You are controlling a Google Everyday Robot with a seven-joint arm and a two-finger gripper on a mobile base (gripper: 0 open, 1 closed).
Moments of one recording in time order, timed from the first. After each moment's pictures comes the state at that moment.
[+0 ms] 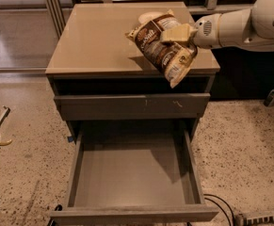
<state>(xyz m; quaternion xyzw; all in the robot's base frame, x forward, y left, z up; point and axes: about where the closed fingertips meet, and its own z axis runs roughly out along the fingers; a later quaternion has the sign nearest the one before) 0.705 -0.125 0.922 -0.16 0.82 0.39 0.39</state>
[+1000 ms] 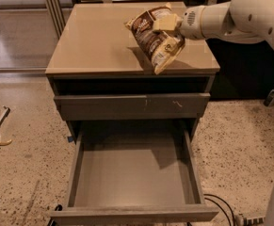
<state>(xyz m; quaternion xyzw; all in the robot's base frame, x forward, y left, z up) 0.756 -0.107 0.929 -0.10 0.83 0.36 0.42</state>
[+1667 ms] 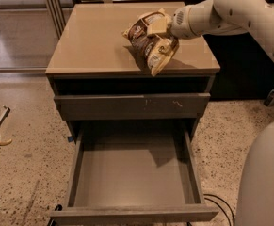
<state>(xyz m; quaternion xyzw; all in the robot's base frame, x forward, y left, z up) 0.770 -0.091 0.907 -0.10 0.86 0.32 0.38</state>
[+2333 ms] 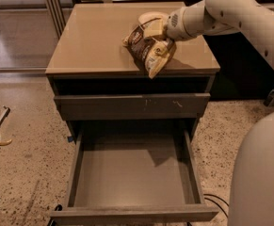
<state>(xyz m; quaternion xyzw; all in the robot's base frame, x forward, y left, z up) 0.774 -0.081 0.895 -0.10 0.87 0.30 0.37</state>
